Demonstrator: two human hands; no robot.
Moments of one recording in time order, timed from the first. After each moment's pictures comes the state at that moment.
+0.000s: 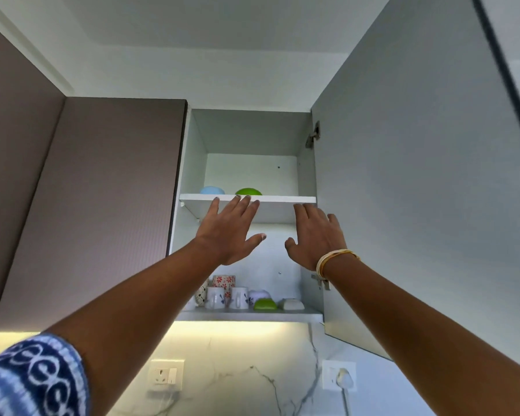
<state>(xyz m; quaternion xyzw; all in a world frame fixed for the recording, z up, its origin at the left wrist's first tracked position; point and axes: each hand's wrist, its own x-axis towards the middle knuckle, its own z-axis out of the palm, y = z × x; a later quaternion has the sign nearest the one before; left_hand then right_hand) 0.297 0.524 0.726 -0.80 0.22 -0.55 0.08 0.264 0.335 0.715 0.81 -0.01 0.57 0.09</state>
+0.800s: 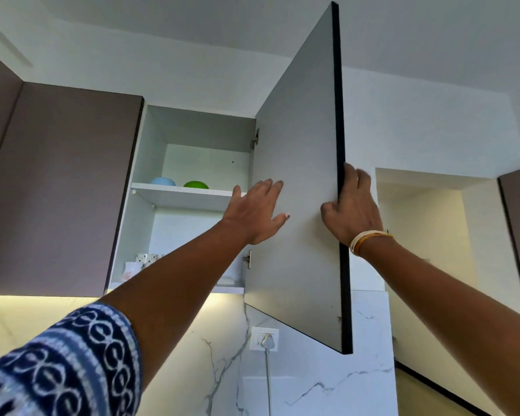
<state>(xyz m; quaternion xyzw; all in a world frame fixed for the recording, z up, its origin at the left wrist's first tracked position) 0.107 0.352 0.725 -0.77 0.30 -0.56 -0.03 0.019 0.179 0.719 0.77 -0.01 0.62 -0.13</state>
